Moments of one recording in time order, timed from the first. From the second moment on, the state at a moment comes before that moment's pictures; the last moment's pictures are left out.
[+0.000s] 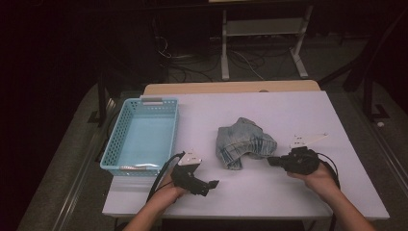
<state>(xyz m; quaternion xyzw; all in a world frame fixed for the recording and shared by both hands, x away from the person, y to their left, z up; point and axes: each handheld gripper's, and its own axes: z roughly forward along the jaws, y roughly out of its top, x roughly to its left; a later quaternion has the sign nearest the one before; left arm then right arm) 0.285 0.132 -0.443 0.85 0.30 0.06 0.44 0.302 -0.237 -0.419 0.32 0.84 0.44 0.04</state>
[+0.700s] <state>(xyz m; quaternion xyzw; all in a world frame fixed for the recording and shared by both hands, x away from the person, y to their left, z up) 0.285 0.133 -0.443 0.85 0.29 0.06 0.43 0.321 -0.226 -0.401 0.31 0.82 0.47 0.06</state>
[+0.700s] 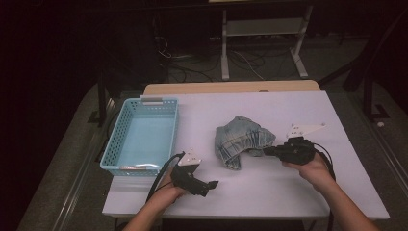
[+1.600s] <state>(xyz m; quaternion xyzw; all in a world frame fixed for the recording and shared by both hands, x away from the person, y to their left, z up) 0.284 0.133 -0.442 0.85 0.29 0.06 0.44 0.346 -0.219 -0.378 0.31 0.81 0.50 0.08</state>
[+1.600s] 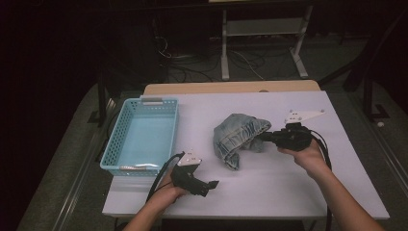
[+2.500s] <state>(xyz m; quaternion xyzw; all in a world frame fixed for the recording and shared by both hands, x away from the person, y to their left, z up) 0.284 0.134 -0.441 0.85 0.29 0.06 0.44 0.378 -0.198 -0.366 0.30 0.80 0.51 0.09</state>
